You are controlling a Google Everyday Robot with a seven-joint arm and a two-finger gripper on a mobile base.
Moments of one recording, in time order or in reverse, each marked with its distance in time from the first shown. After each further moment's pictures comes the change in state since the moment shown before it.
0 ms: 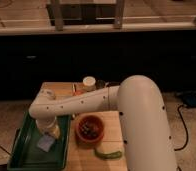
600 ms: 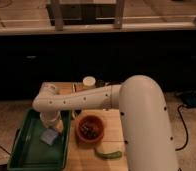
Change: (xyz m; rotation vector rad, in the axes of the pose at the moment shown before) arm 0.045 -0.002 -0.009 -0.023 0.037 0.047
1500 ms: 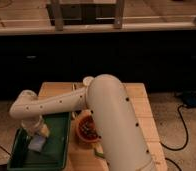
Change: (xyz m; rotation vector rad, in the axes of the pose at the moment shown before) arm -0.081 -0.046 0.044 -0.065 -0.053 -0.304
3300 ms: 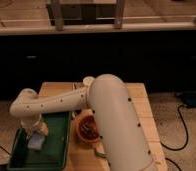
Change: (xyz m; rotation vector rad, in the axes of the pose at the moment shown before) arm -0.001 -0.011 -0.010 0.040 0.002 -0.076
